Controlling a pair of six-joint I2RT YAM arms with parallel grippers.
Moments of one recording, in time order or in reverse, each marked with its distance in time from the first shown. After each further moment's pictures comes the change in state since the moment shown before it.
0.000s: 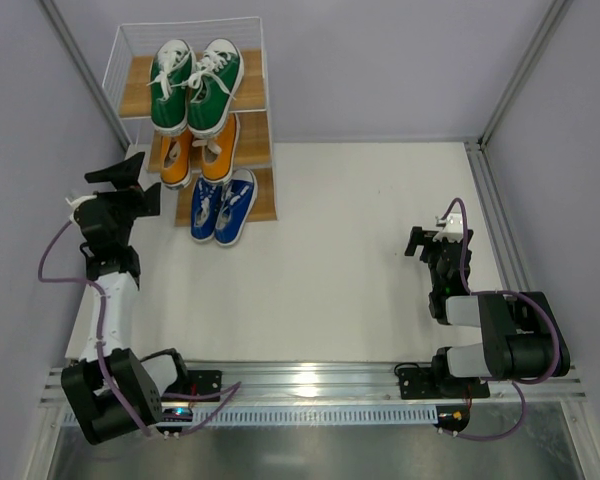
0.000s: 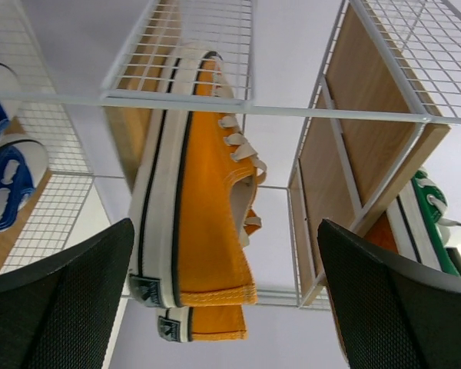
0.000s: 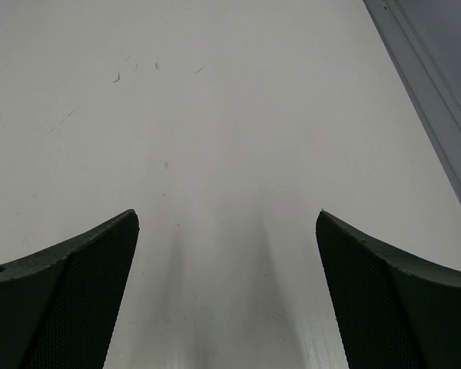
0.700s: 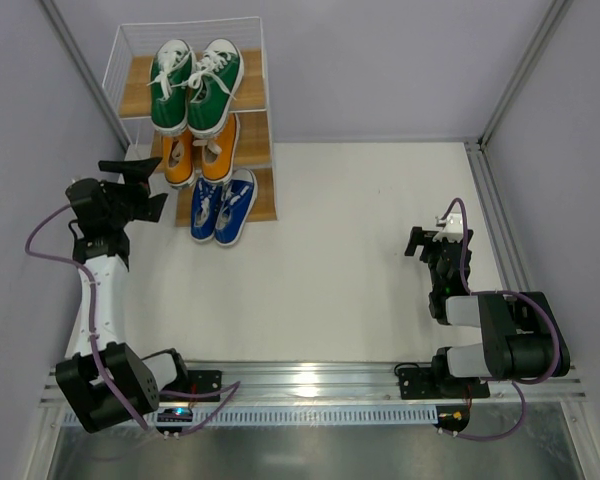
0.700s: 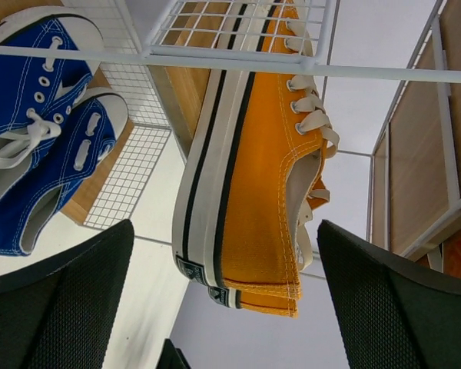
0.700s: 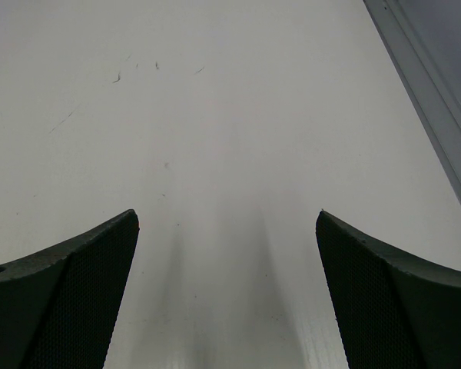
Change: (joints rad) left arm 0.004 0.082 0.235 -0.396 0.150 0.239; right arm 0.000 0.000 0.000 0.000 0.000 0.000
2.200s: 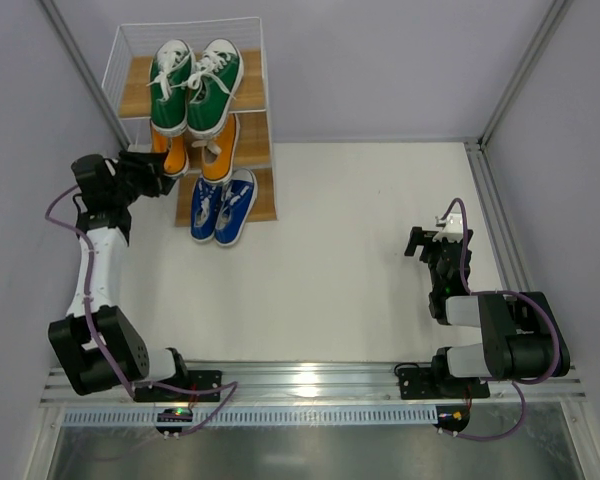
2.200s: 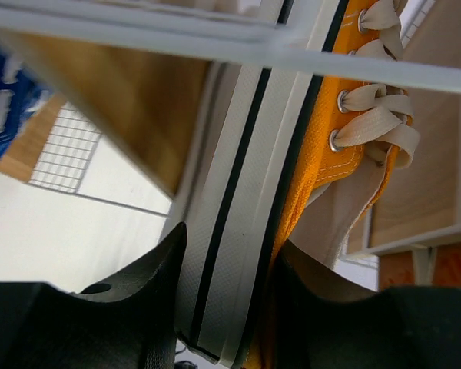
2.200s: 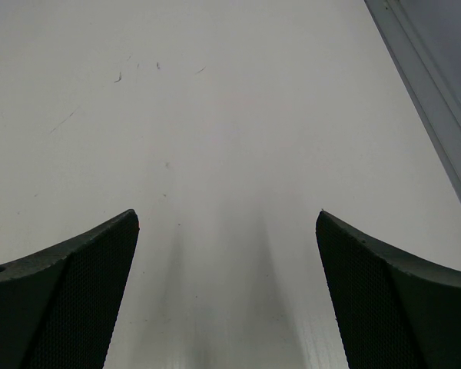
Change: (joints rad) left arm -0.052 0.175 0.125 0.031 0.189 -0.063; right arm 0.000 0.000 0.000 0.000 -0.003 0.000
